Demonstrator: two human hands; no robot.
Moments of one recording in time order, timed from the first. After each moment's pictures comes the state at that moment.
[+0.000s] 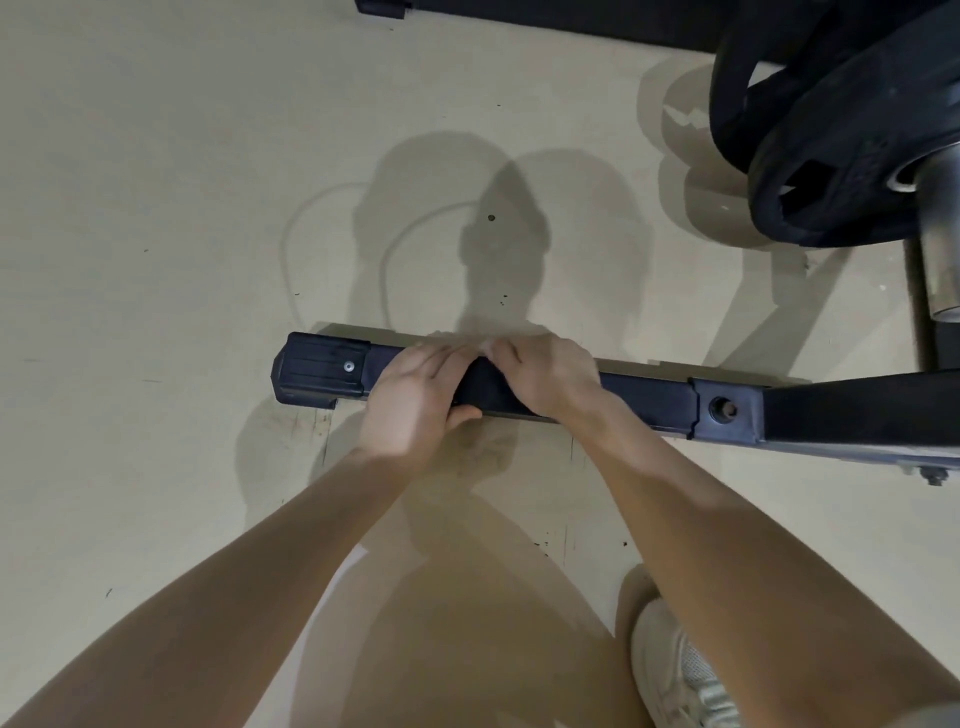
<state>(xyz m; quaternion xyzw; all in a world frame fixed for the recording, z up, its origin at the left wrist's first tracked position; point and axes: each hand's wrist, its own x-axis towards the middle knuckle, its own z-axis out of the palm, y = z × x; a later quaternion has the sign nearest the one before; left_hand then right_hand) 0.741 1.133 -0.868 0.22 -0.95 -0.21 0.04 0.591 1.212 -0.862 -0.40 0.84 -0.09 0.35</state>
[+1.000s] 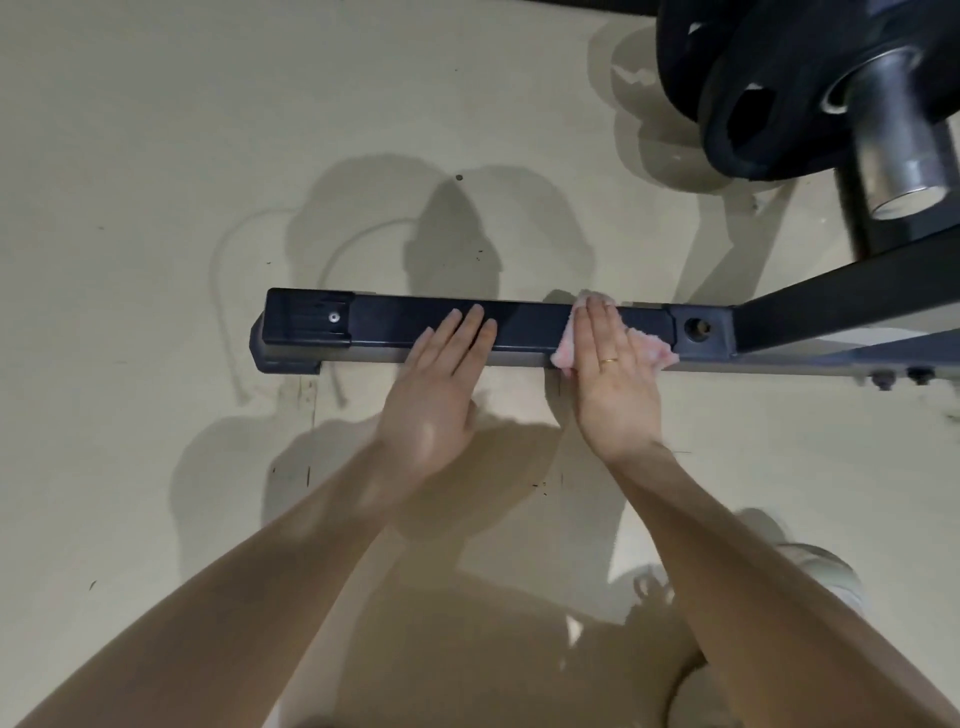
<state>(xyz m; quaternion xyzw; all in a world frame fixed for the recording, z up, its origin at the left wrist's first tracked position) 0.768 1.177 -0.868 0.16 -0.96 -0.23 0.01 0.624 1.328 -0.900 -0.42 0.90 -0.04 0.02</state>
